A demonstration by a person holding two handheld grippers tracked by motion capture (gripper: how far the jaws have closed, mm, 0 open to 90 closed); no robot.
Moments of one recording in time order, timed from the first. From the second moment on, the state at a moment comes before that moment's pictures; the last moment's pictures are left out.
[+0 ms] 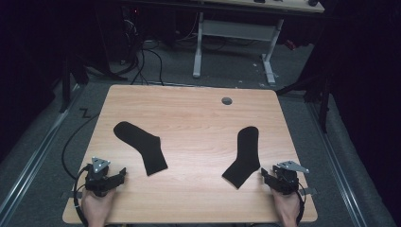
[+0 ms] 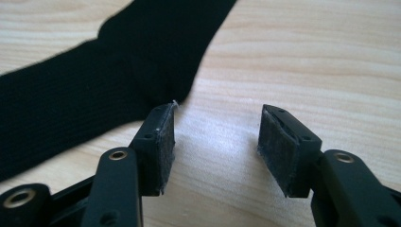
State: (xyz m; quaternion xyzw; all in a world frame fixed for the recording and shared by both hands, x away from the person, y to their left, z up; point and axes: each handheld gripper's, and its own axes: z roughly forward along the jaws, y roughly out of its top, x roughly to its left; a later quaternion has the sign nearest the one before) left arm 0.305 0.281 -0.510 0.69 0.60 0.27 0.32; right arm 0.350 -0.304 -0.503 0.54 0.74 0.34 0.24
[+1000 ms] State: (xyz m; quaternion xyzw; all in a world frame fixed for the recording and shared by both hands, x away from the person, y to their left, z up) left arm 0.305 0.280 -0.510 0.69 0.60 0.27 0.32; right arm 0.390 -0.249 -0.498 0.49 0.78 0.32 0.21
